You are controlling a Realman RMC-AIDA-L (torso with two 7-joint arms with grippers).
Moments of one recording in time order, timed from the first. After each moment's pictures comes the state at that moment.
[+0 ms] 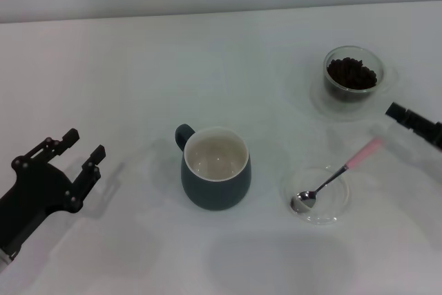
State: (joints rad) left arm -0.32 -2.09 1.13 0.03 0.97 1.44 -0.31; right arm 0.24 1.95 -0.49 -0.17 1.52 1.38 -1.62
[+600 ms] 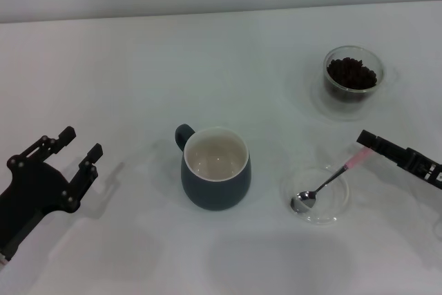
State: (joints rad) left arm -0.31 -2.08 1.13 0.03 0.96 1.47 -0.29; right arm 0.23 2.00 -0.53 -0.17 1.47 1.37 -1.62
